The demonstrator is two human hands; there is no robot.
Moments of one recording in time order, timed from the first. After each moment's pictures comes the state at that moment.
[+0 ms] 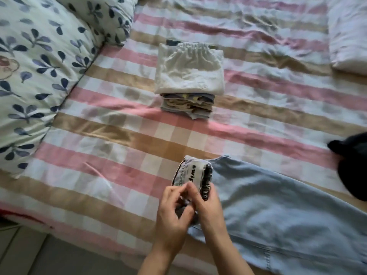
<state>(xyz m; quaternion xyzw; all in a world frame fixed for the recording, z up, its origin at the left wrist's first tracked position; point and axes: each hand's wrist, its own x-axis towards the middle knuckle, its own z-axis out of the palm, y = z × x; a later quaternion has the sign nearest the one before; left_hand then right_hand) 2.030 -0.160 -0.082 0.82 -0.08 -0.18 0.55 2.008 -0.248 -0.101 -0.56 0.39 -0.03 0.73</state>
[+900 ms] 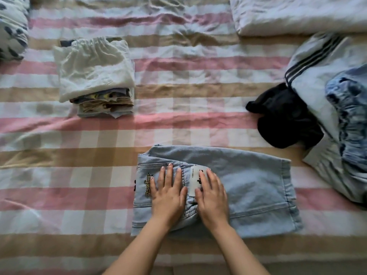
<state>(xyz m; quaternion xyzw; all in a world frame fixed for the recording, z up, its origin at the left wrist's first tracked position) 1.973 -0.285 -0.193 0.91 -0.36 -0.19 0.04 1.877 -0.378 -0.185 -0.88 0.38 0.07 0.28</state>
